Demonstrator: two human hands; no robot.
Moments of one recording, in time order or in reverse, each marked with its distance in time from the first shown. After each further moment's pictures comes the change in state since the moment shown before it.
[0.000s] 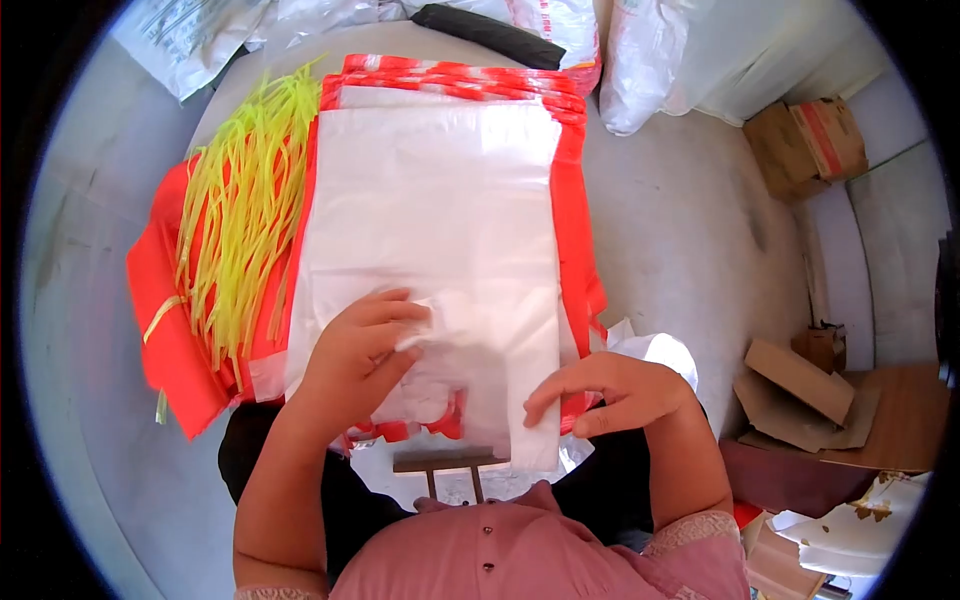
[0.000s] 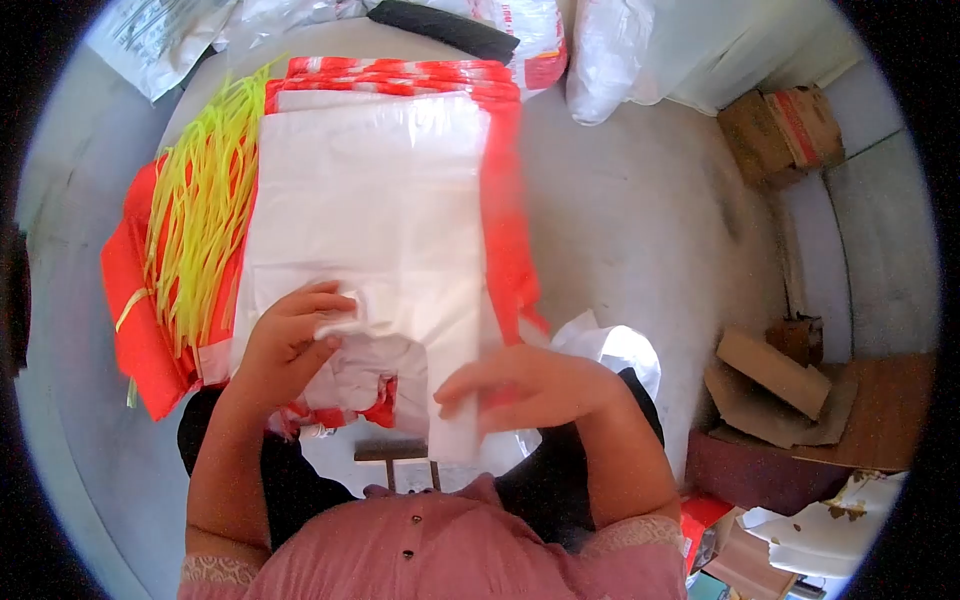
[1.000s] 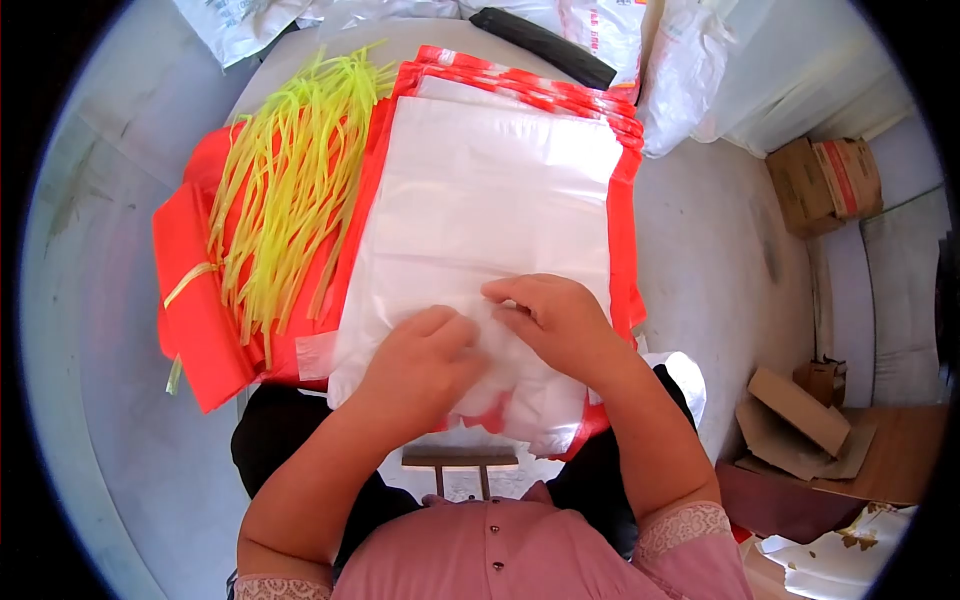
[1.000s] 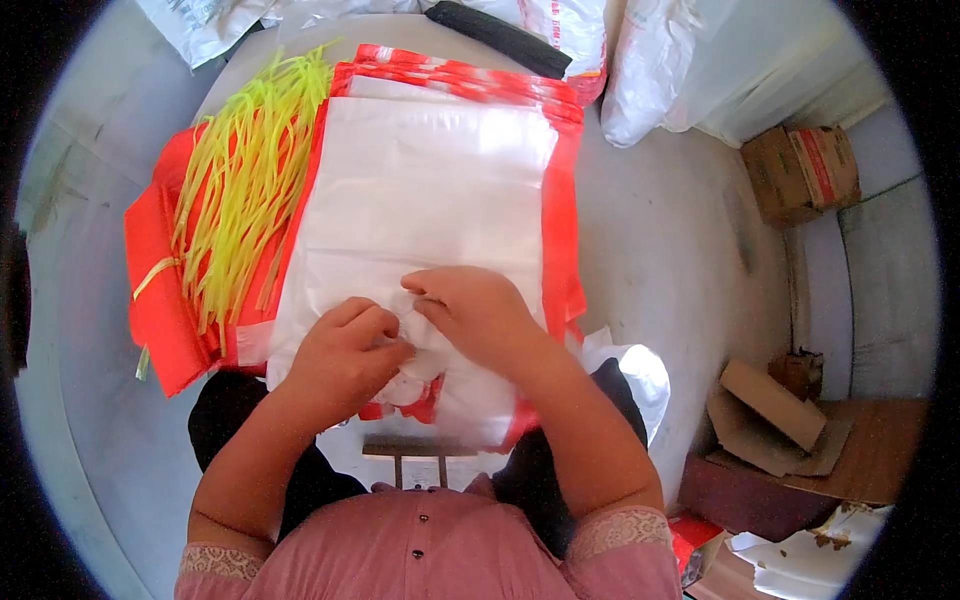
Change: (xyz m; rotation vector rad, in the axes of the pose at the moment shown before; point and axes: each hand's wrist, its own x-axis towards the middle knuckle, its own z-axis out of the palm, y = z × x) left_hand -0.016 0.000 0.010 0.470 0.024 0.320; right_hand 0.129 0.000 0.022 -0.735 0.559 0.033
